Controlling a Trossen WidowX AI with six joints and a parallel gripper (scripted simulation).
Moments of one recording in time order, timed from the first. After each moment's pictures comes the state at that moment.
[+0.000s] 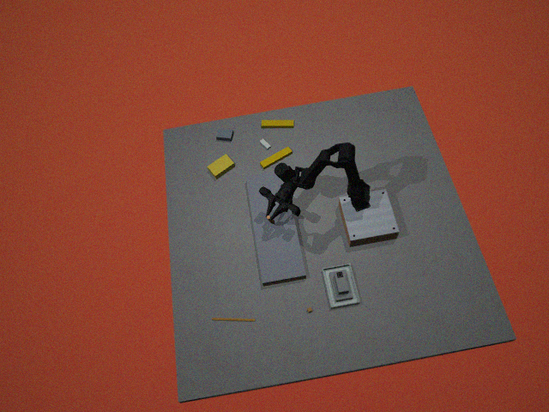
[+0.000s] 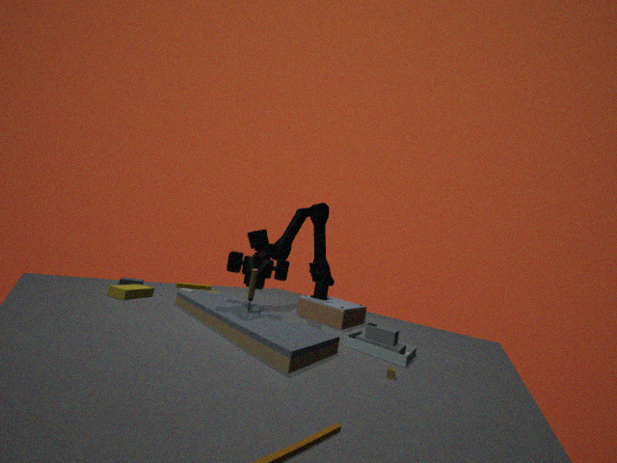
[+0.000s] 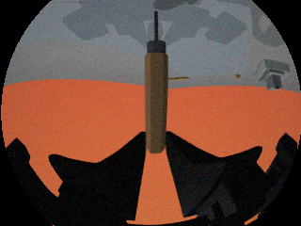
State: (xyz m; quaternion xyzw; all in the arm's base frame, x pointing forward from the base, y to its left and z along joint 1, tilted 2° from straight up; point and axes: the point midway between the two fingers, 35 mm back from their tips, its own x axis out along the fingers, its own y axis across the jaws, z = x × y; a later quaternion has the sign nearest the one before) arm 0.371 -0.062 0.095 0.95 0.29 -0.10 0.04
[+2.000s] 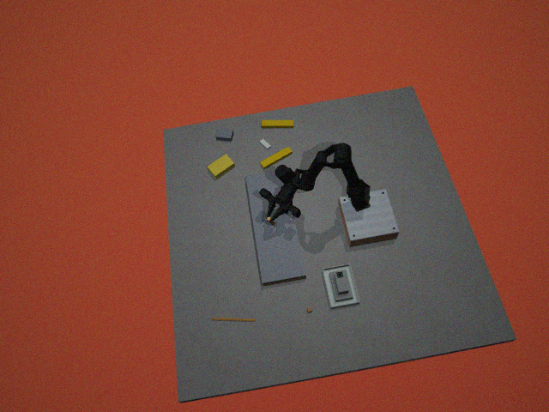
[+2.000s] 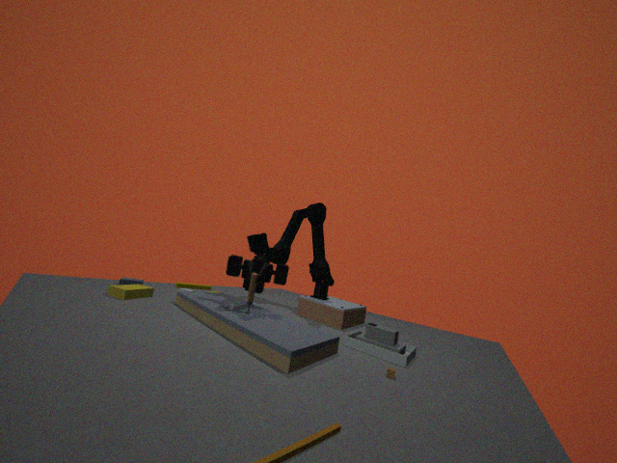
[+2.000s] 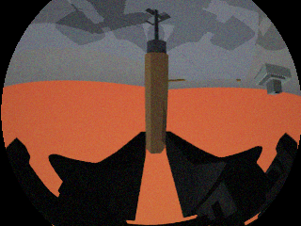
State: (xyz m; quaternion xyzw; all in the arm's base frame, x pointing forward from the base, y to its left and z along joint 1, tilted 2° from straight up) arm 0.371 -0.060 0.082 0.95 0.30 -0.10 0.04
